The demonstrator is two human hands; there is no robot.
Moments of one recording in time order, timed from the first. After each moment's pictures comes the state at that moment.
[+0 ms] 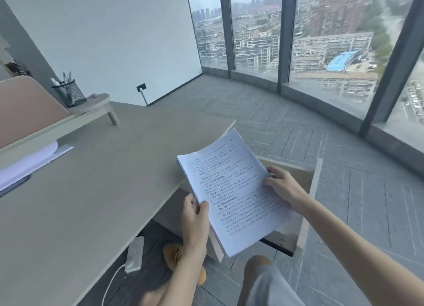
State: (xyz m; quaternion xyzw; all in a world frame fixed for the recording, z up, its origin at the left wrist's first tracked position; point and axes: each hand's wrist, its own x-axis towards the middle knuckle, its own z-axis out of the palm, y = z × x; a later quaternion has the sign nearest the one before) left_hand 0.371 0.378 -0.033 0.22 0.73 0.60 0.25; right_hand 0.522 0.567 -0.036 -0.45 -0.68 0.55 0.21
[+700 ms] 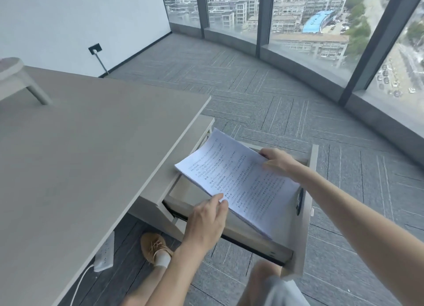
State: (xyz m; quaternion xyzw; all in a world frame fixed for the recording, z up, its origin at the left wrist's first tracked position) left_hand 0.349 0.494 -0.126 0.55 0.77 0.24 0.21; right_hand 0.498 0.710 -0.097 -0.49 -0.78 0.38 0.03
